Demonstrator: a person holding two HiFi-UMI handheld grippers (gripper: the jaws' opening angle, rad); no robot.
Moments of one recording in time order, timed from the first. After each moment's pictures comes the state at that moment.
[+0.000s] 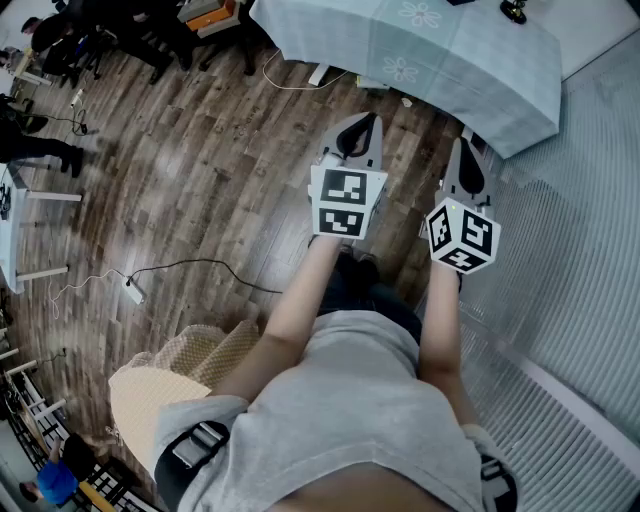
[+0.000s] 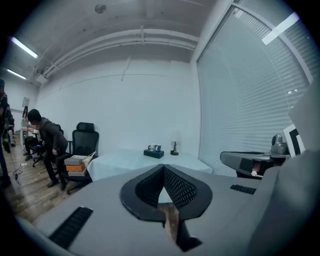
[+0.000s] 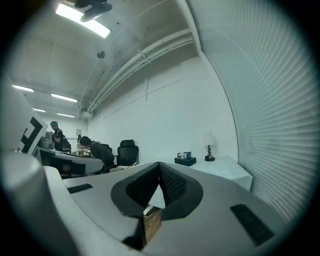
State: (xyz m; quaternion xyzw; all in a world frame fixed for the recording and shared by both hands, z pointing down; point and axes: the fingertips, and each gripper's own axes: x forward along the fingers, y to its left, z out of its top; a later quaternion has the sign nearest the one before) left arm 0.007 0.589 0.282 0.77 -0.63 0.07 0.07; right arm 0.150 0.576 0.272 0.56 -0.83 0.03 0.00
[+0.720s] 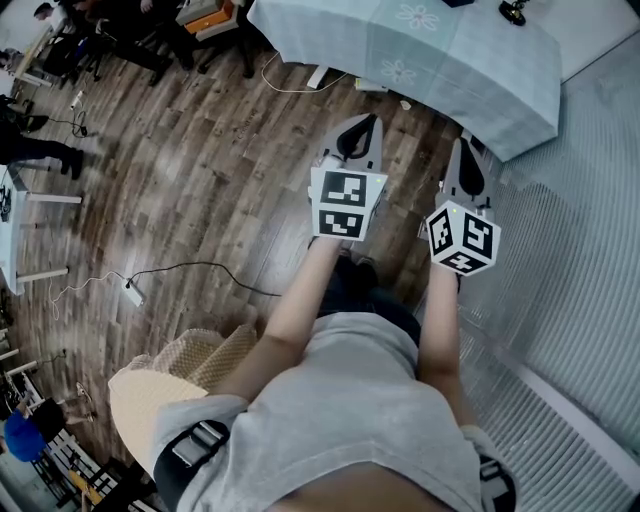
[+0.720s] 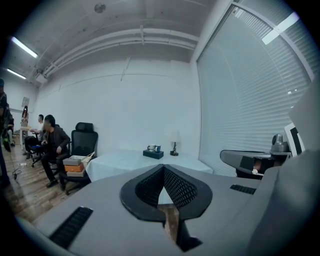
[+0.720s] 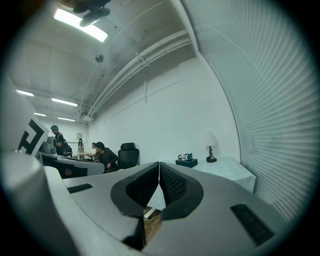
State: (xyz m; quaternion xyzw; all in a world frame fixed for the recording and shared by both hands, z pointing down) left arm 0.012 0.573 0.285 0.77 -0.63 0.07 0.07; right arm 0.154 0.562 0.270 0.55 -0.83 0.03 -0.02
